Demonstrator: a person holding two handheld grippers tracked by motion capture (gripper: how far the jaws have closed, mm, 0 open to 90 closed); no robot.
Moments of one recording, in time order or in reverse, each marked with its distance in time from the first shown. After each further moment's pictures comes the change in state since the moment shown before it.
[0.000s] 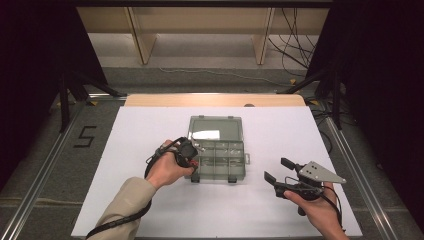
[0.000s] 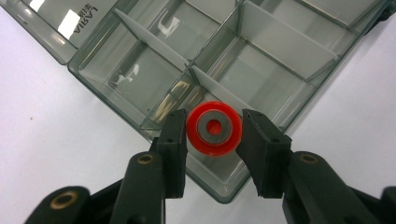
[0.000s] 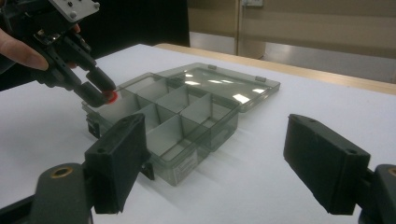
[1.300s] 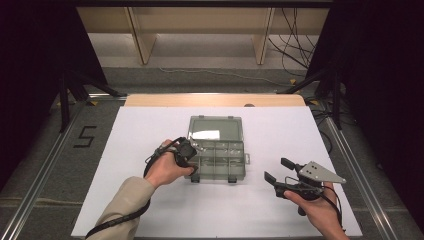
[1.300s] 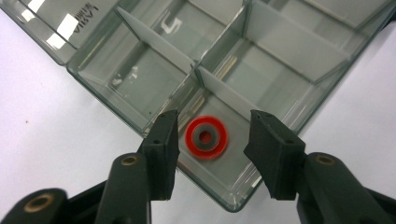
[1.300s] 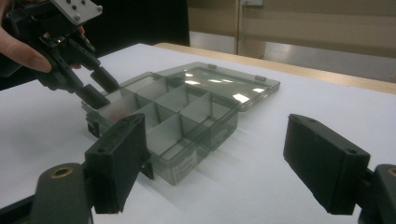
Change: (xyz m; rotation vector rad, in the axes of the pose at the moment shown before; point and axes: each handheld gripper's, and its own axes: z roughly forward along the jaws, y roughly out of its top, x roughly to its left) left arm 0.006 -0.003 0.005 -0.034 -0.021 -0.018; right arm 0.000 0.000 0.000 0.007 0.005 0.009
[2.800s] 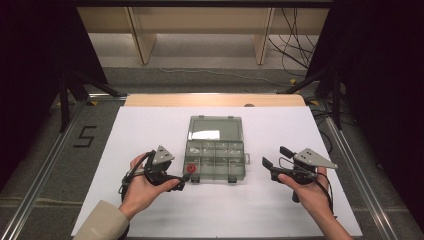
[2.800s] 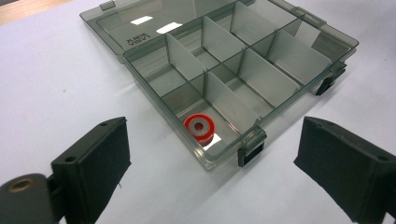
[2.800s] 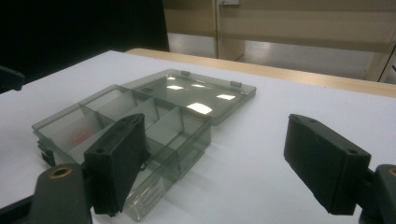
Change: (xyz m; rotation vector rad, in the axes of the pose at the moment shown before) left arm -0.017 -0.073 -0.033 -0.445 0.039 -0.271; right arm -0.019 0.011 0.030 0.005 -0.085 0.032
